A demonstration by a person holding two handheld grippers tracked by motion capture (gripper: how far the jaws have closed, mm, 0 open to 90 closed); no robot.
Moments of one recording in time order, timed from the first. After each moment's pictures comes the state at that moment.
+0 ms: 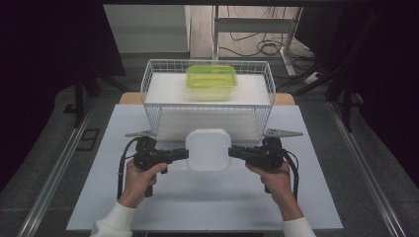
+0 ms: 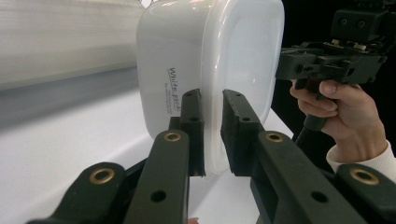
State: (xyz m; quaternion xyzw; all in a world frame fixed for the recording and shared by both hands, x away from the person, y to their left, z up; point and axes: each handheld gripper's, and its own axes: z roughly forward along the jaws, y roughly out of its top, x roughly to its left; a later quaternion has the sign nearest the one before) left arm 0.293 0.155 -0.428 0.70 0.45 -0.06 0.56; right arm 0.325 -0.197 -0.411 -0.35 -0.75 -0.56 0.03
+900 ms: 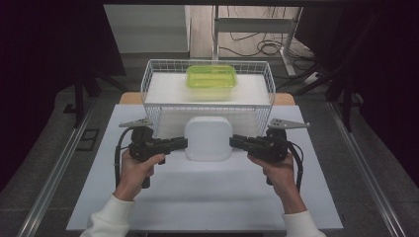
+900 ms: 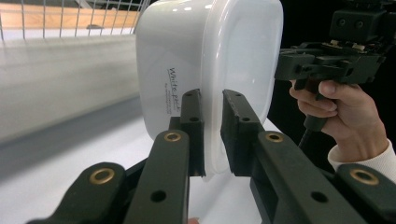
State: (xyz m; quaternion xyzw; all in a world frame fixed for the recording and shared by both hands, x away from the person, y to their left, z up) left arm 0.295 0.157 -0.387 0.71 0.42 -0.02 0.57; right arm 0.326 -0.196 -0.377 -0.32 -0.74 -0.59 0.00
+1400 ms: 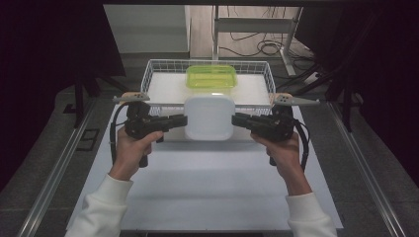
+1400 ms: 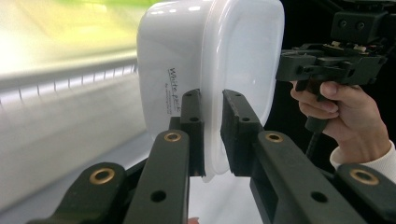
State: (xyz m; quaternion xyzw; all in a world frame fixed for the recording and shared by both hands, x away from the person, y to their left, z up) left arm 0.317 0.160 -0.325 0.71 0.40 0.01 0.59; right arm 0.346 -0.193 -0.320 -0.30 -0.74 -0.60 -0.03
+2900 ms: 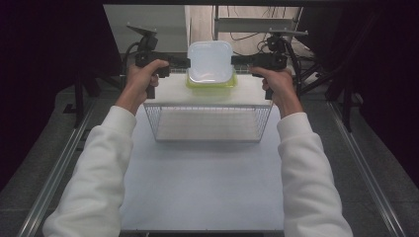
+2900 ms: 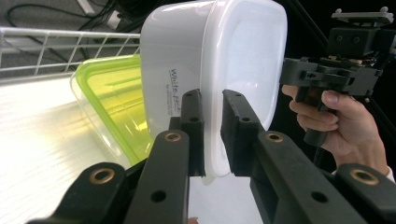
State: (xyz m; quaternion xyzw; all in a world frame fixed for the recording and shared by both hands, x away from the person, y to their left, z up) left arm 0.481 0.176 -0.273 0.68 0.47 -0.09 0.56; right arm 0.503 -0.180 -0.254 -0.40 -0.71 -0.57 0.06
